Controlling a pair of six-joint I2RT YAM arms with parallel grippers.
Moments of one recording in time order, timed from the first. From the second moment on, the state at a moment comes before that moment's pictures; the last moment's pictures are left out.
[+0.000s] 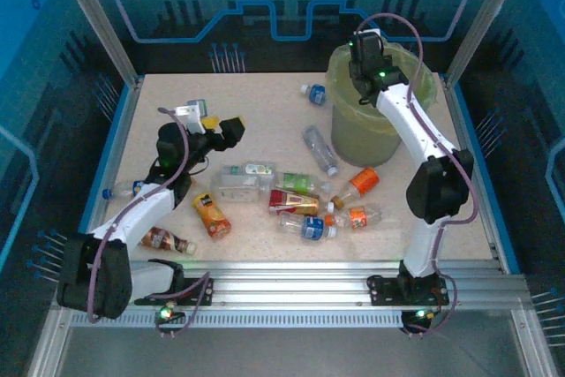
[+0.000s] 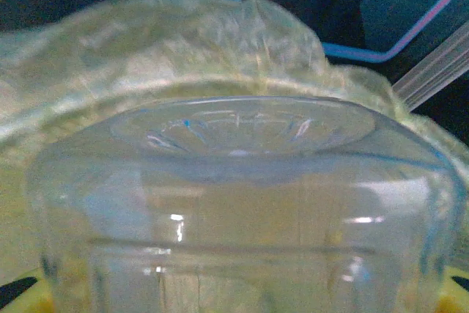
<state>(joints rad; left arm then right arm) -0.15 1.21 0.66 0.42 0.33 -0.50 0.29 1.91 1.88 -0.63 0.56 0.04</state>
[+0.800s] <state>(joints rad) -0.15 1.19 0.65 0.39 0.31 -0.50 0.18 1.99 1.79 -0.67 0.35 0.13</state>
